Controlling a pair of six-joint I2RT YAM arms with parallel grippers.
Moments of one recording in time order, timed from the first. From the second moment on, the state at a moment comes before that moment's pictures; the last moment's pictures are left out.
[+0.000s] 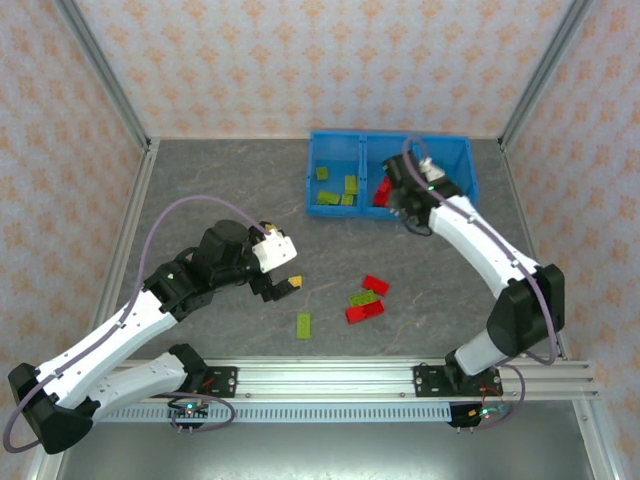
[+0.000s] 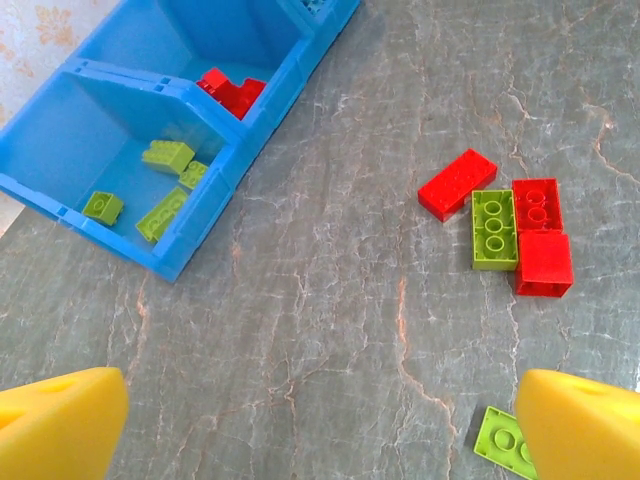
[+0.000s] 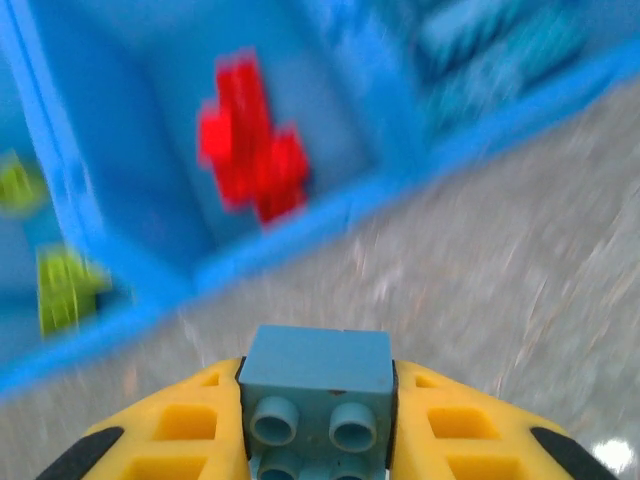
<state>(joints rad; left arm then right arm) -0.68 0.91 0.89 -0.58 0.13 0.42 0.40 1.53 1.38 -0.85 0.36 0.89</state>
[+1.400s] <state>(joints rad) -0.90 1.35 1.02 -0.82 -0.08 -0.71 0.05 1.64 1.57 -0.93 0.05 0.80</state>
